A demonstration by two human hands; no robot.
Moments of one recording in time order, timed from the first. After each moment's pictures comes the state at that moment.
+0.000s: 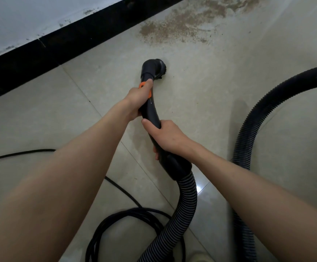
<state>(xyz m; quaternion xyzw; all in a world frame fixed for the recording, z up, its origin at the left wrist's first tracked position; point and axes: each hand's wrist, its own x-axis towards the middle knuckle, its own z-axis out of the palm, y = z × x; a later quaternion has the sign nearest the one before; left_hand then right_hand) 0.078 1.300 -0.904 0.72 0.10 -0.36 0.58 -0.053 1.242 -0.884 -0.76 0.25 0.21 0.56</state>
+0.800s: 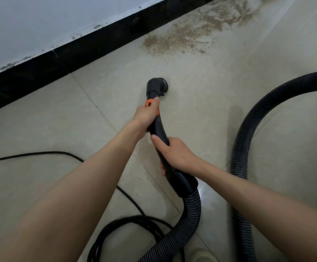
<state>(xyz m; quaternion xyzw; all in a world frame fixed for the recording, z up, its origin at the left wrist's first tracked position) 0.038 1.313 -0.896 0.73 0.11 -0.35 0.58 -0.090 1.255 -0.876 -0.75 0.26 0.21 0.57</state>
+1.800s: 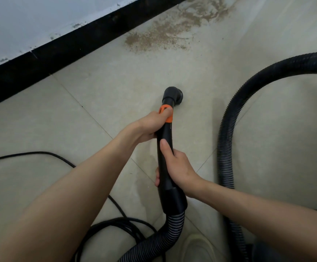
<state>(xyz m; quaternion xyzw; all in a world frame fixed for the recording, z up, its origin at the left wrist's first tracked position) -0.009 1.290 -0.872 0.69 -0.03 -0.51 0.52 -0.151 1.265 -0.856 -0.63 0.37 0.13 0.67</state>
